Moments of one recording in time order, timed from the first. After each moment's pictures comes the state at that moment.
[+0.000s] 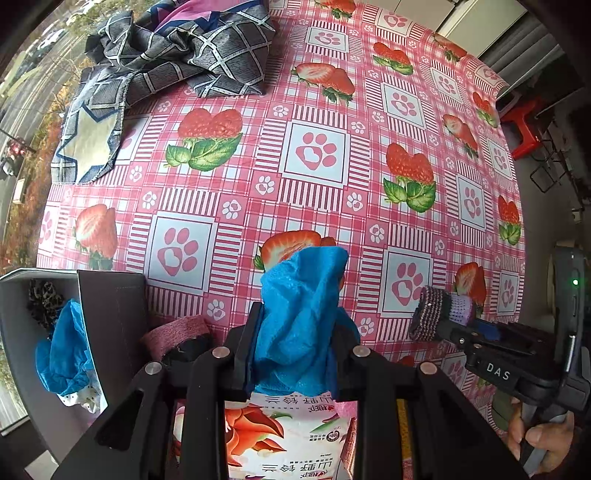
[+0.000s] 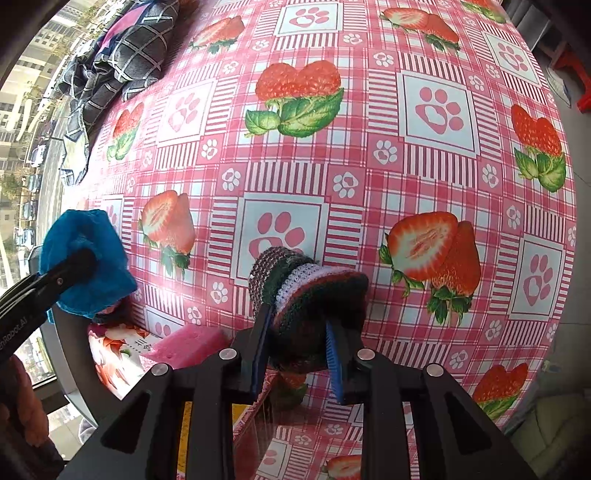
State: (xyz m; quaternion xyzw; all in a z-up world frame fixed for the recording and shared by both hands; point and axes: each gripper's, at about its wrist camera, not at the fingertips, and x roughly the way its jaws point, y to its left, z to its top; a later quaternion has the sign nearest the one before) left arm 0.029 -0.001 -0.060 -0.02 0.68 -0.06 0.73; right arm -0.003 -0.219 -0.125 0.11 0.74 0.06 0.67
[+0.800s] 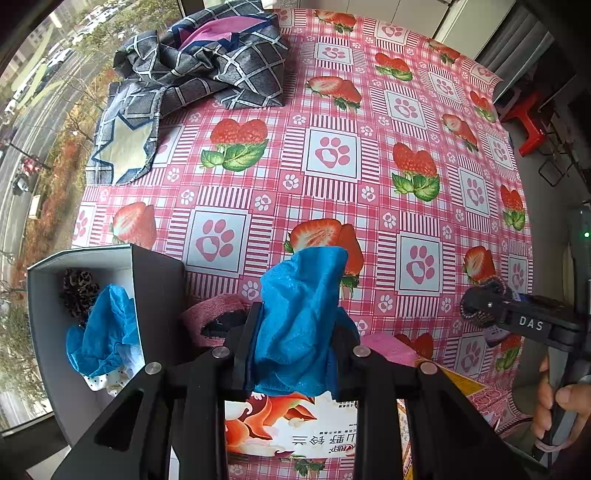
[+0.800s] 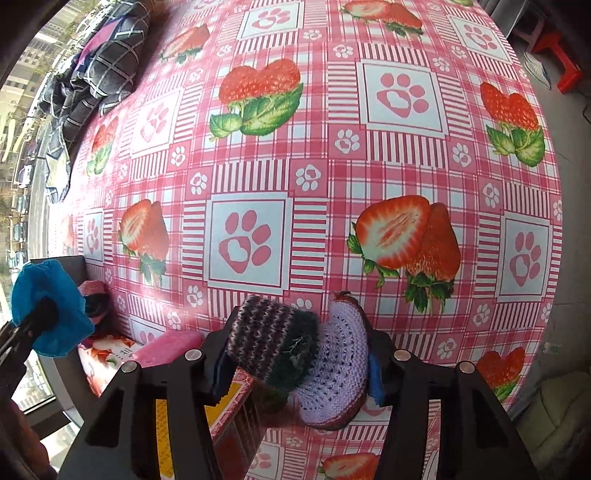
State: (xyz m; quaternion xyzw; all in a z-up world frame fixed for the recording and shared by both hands) left arm -0.005 0.010 -0.028 0.02 0.65 -0.04 0.76; right arm -0.019 -0.238 -0.099 0.13 0.71 0.04 0.69
